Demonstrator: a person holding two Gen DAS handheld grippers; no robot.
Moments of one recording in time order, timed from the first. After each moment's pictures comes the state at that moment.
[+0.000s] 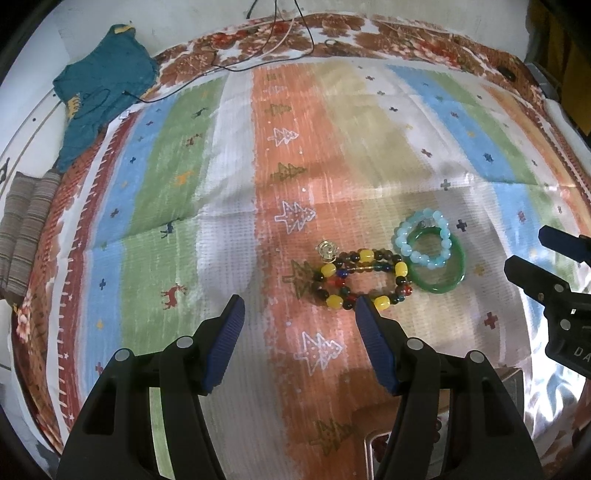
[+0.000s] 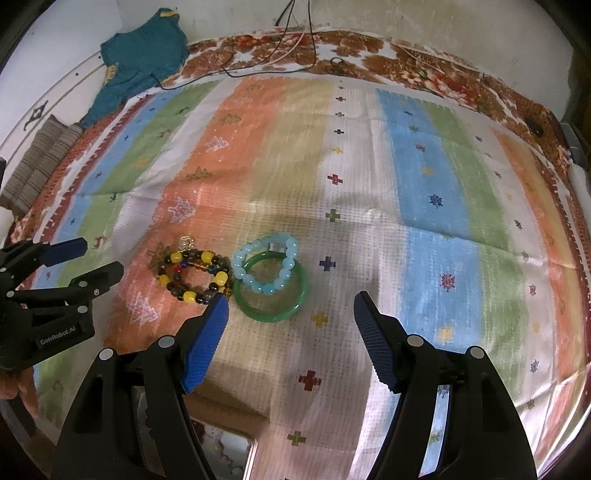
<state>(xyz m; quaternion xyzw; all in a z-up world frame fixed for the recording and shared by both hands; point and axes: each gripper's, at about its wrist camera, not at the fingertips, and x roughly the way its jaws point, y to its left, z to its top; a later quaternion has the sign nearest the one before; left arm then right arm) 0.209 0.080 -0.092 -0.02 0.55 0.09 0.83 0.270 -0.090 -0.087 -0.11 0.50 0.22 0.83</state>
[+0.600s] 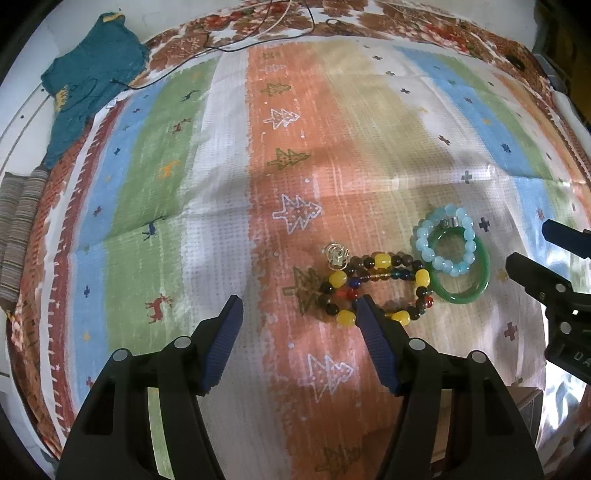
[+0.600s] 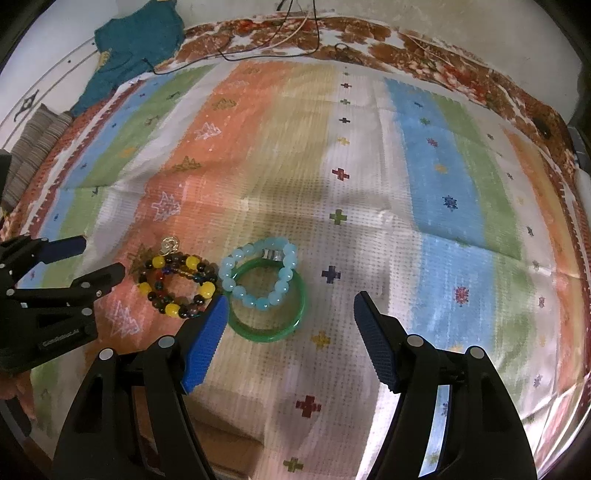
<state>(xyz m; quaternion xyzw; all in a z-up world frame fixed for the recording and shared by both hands) 0.235 0.091 -0.121 -0.03 0.57 0.09 0.81 0.294 -0.074 -0.110 -0.12 0.52 0.21 0.82</state>
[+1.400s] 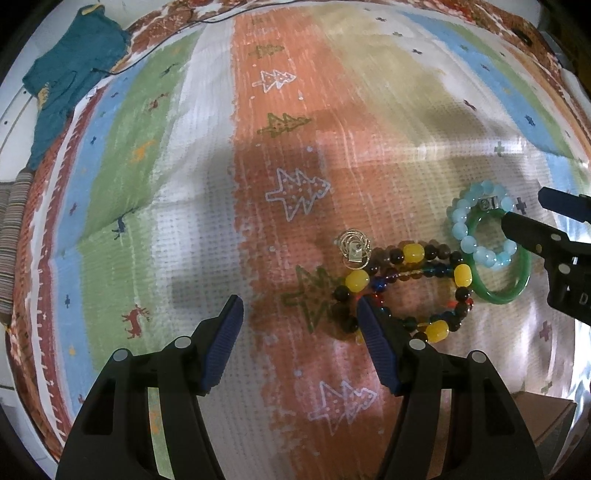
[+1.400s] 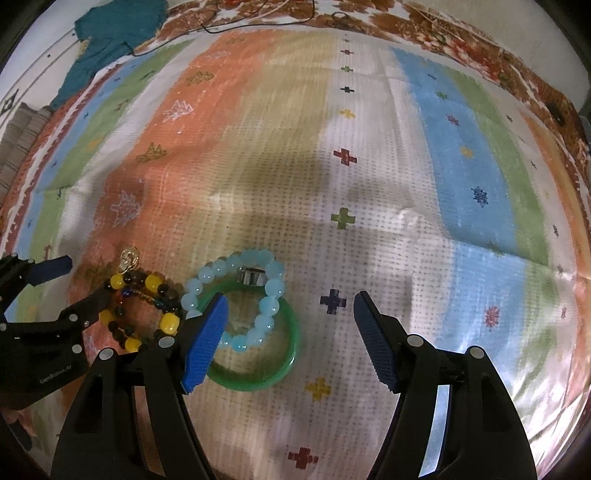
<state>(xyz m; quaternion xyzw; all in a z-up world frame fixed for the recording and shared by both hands) 0.259 0.099 -0.166 -0.01 0.61 0.08 0.78 0.335 -0.059 -0.154 -0.13 0.56 0.20 0.80</state>
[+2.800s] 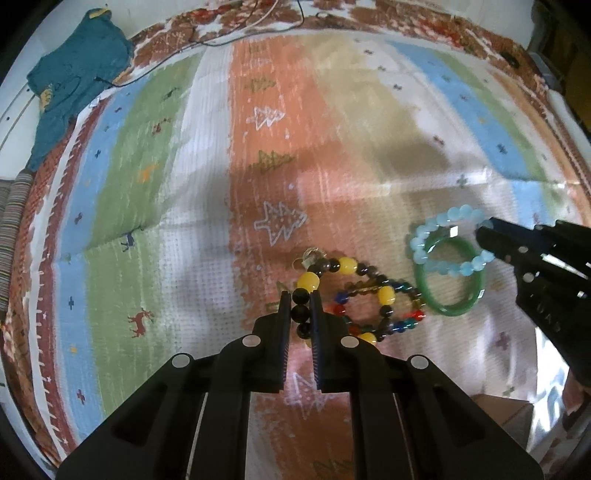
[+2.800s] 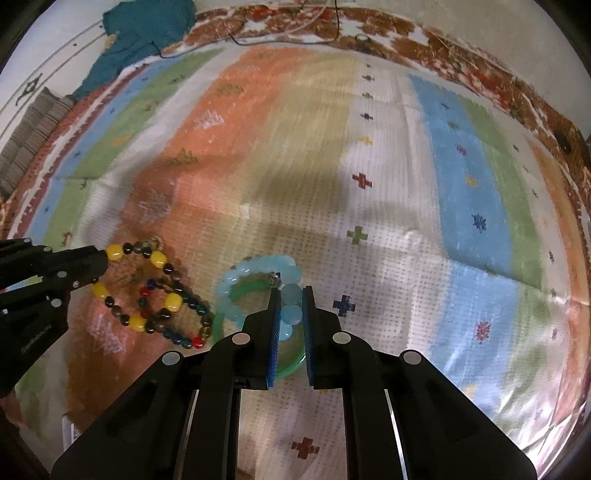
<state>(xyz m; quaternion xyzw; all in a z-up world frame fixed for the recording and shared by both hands) 0.250 0.087 -0.122 -0.04 0.58 0.06 0.81 0.318 -0.054 -0.129 -0.15 0.52 0.23 0.81</state>
